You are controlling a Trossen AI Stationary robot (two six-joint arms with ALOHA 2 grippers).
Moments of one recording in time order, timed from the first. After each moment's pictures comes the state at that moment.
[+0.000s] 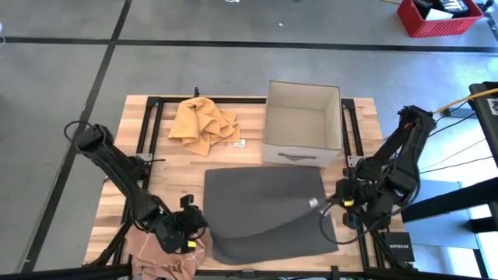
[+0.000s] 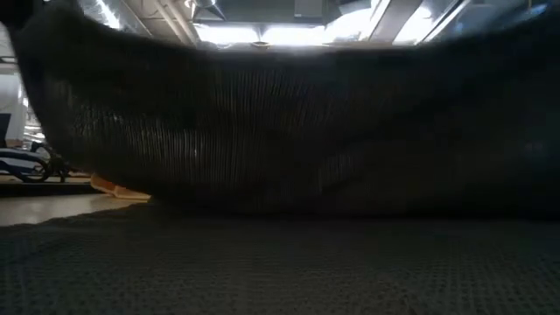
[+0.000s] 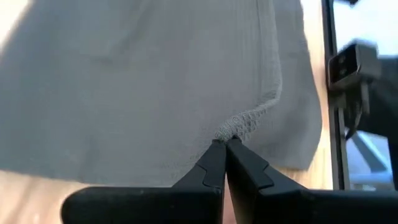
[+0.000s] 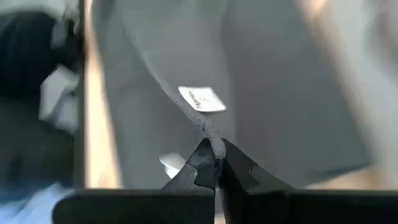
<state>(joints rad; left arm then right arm) -0.83 1.52 1.02 -0.49 -0.57 -0.88 1.01 1.08 1.05 -1.12 0.56 1.12</state>
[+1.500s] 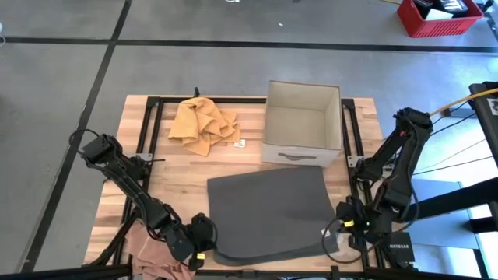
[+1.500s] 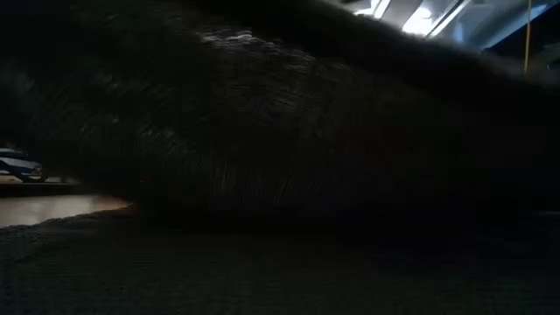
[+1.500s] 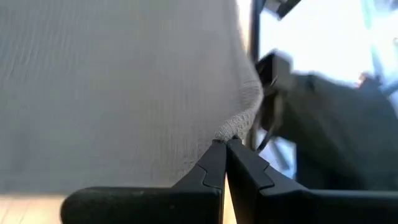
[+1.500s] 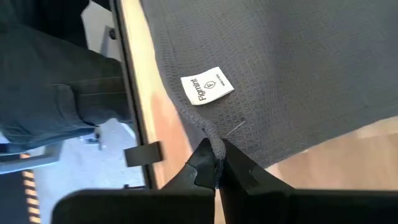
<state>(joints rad) -0.82 1.68 1.02 -0.14 -0.36 -0.96 1.16 1.17 0.87 -0.80 0.23 1.41</state>
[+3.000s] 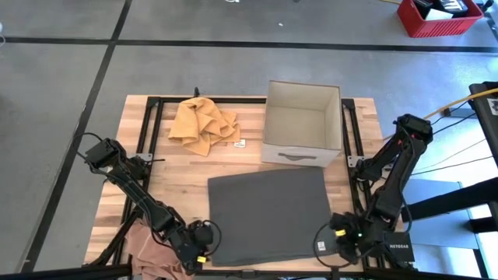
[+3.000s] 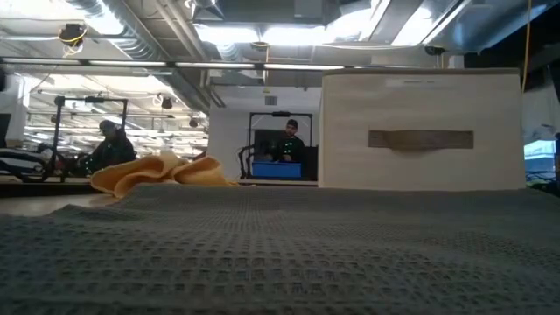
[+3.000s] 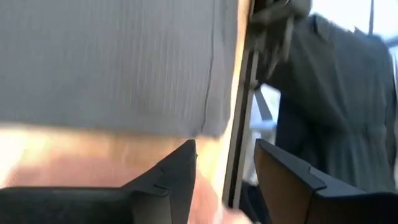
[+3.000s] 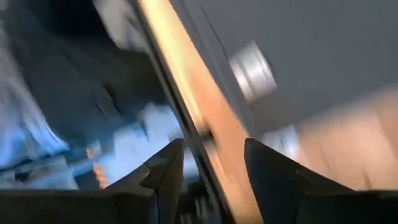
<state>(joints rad) -0.81 1.74 1.02 -0.13 -0.14 -1.05 1.13 1.30 0.82 -0.51 0.16 1.55</state>
